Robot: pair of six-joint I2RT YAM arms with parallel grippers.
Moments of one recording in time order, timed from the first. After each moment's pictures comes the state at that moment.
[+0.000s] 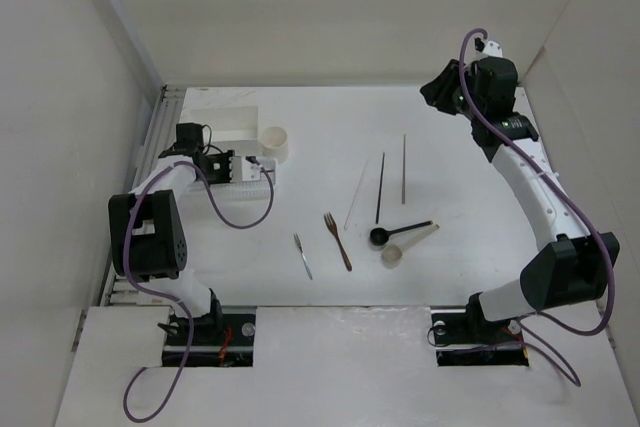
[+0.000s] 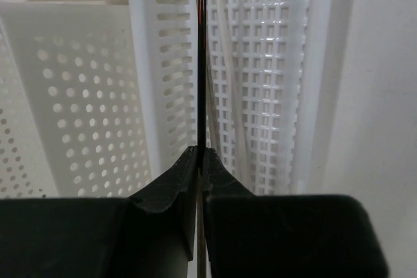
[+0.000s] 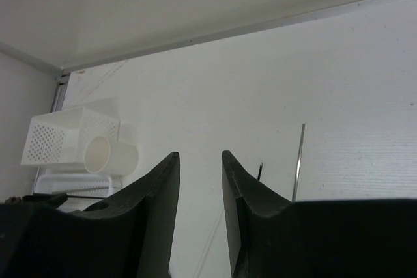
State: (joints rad) left arm 0.09 1.64 1.03 -0.49 0.51 1.63; right arm 0.16 1.45 1.40 -0.24 -0.13 0.46
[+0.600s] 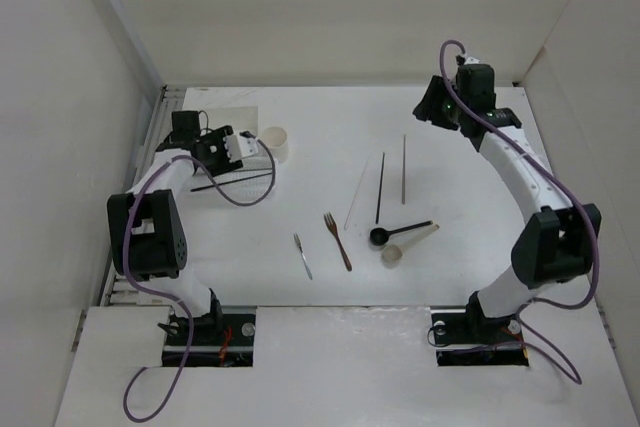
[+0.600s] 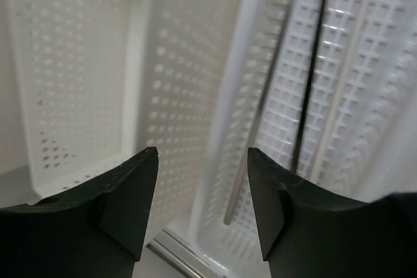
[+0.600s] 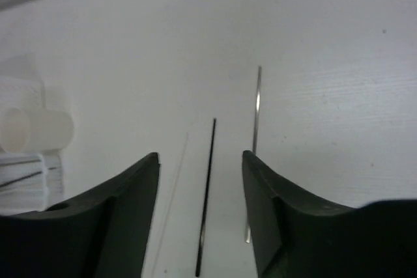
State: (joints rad) left arm 0.09 1.65 1.08 -0.37 0.45 1.38; right arm 0.16 1.55 1.44 -0.40 -0.07 0.42
